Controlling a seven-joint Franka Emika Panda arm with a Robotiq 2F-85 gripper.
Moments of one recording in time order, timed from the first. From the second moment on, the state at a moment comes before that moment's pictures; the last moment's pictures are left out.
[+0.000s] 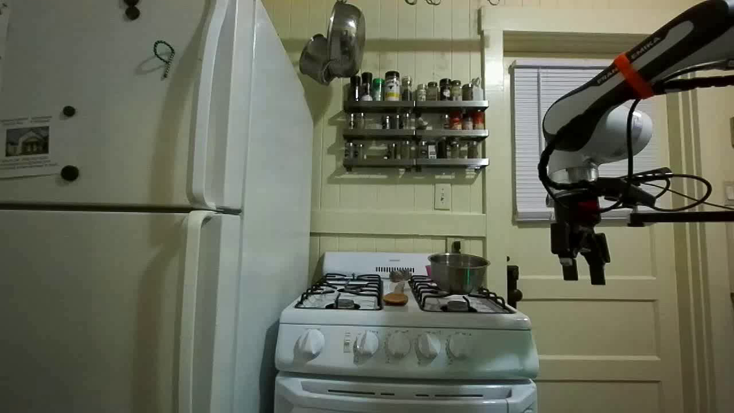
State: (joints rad) arm -0.15 -0.61 -0.28 -2.59 -0.06 1.81 -0.24
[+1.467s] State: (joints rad) arm -0.04 -0.48 -0.03 -2.59 -0.02 2.08 -0.02
